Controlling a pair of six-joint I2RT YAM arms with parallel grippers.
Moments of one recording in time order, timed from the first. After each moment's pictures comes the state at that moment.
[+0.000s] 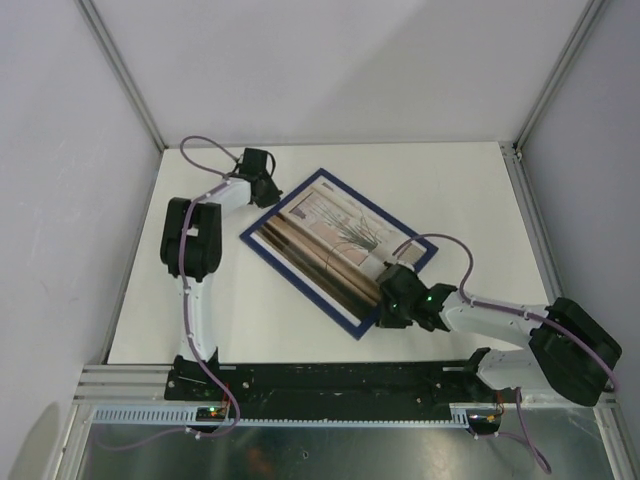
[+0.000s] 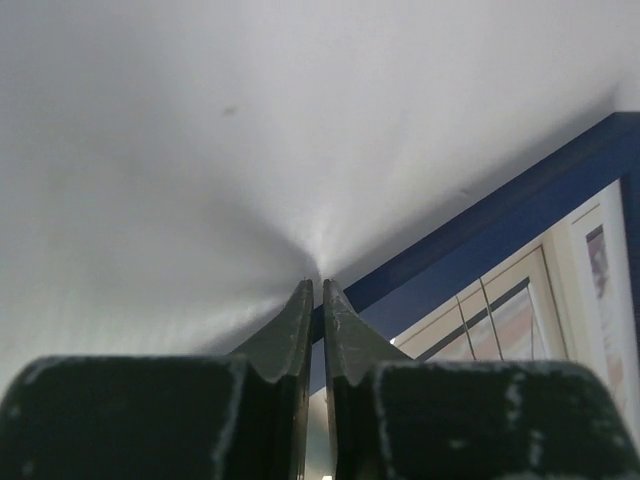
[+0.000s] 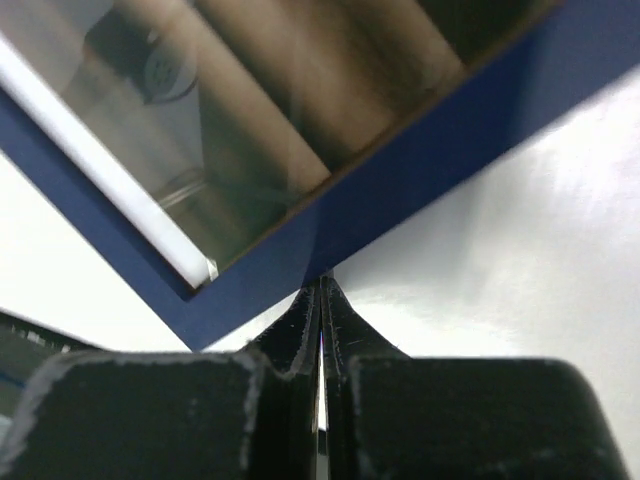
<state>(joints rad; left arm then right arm) -0.20 2.18 1.57 -0.30 -0.04 -0.69 0.81 1.25 0.53 -0.30 0.04 0.80</state>
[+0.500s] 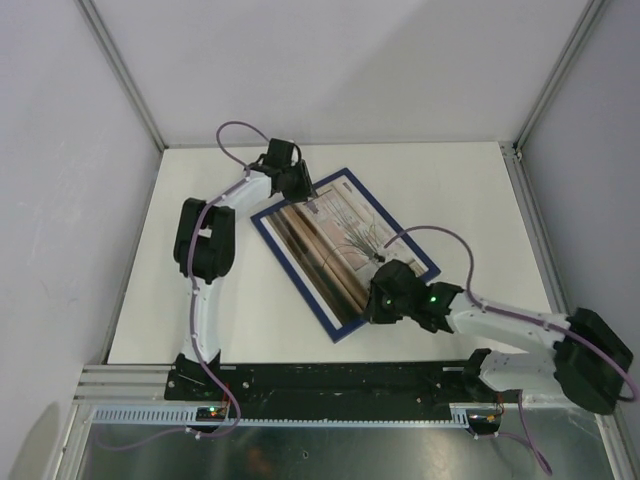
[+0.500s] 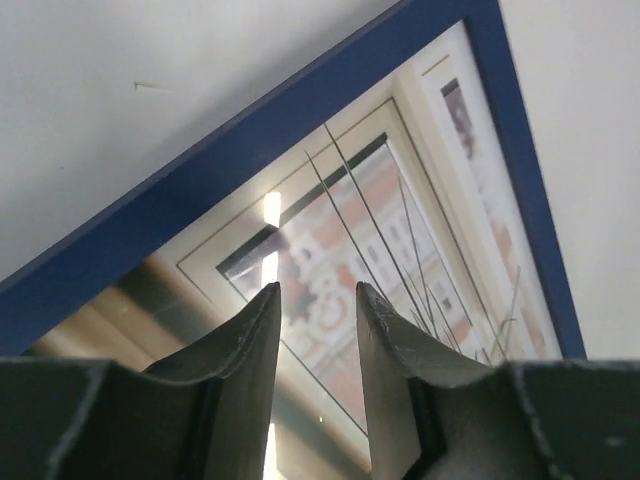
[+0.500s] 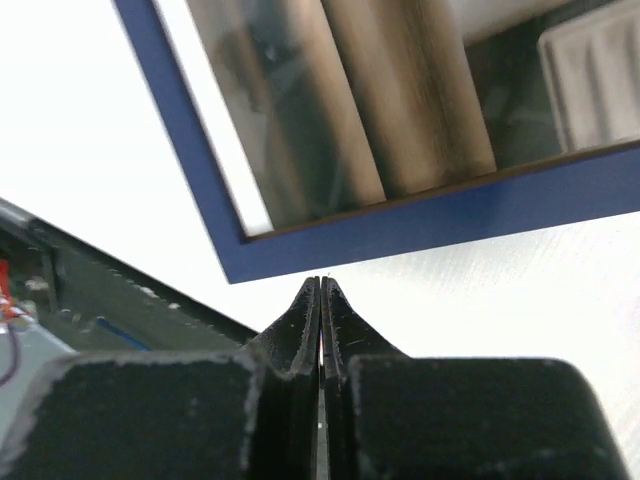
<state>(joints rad) -0.32 2.22 1.75 -0.37 0.19 -0.56 0.94 1.22 0.60 -0.28 0.02 0.84</state>
